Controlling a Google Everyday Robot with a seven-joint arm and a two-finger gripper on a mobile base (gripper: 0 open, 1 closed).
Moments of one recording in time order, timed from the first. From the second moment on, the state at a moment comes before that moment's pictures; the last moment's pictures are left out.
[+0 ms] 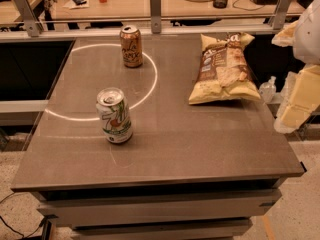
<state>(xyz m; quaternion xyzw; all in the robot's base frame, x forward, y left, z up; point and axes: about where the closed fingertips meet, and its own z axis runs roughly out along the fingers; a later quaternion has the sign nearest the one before) 0.438 -0.215 0.981 -0.60 0.78 -0.04 0.17</state>
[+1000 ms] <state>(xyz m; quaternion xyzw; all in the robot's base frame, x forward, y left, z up) 0.488 -0.183 1.012 -0.56 0.79 -0.01 0.27</state>
